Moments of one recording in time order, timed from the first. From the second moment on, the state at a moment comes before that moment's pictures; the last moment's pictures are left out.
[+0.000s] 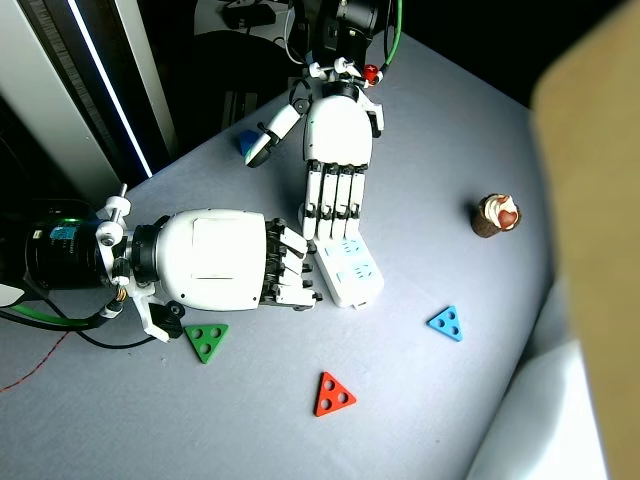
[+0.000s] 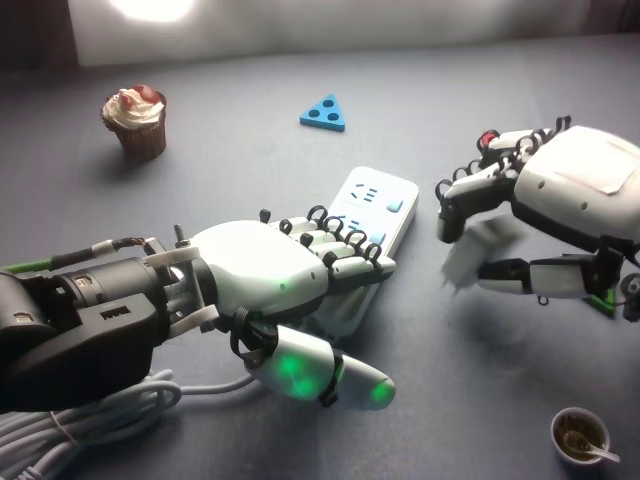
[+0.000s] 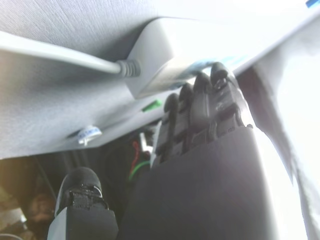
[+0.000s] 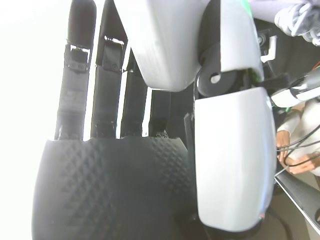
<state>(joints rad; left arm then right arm) 0.74 -1.14 1.02 -0.05 -0.32 1.00 -0.57 -1.13 1.20 -0.07 0.89 -0.76</state>
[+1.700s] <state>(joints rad) 0.48 -0.95 0.87 -0.06 -0.15 1.01 -0.80 -0.73 0.60 0.48 1.08 -0.21</state>
